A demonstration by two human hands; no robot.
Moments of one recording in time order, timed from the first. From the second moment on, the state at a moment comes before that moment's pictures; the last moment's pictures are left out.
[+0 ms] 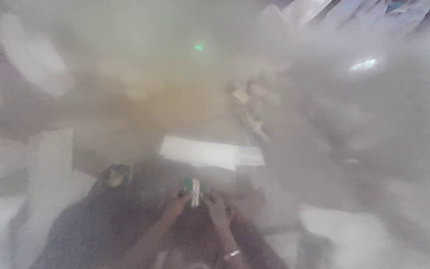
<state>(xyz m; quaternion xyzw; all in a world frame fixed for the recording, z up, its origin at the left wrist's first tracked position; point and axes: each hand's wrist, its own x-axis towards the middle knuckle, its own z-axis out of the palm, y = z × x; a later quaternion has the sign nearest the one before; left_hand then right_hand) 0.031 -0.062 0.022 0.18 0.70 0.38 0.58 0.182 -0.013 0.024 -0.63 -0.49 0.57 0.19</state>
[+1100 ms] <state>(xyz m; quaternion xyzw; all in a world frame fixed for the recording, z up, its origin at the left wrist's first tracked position) 0.039 -0.054 0.028 0.18 0.72 0.36 0.57 0.178 -0.015 0.041 -0.71 -0.44 0.53 0.16</state>
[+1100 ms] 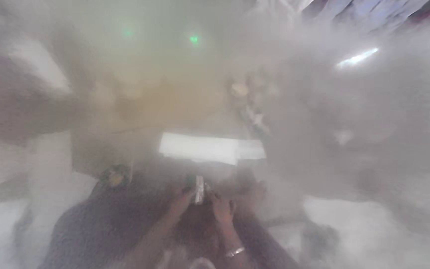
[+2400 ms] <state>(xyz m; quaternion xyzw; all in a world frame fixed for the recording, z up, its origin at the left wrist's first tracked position) 0.030 -0.039 0.042 0.46 0.75 0.19 0.43 0.170 -0.036 0.008 -0.67 -0.39 0.58 0.25</state>
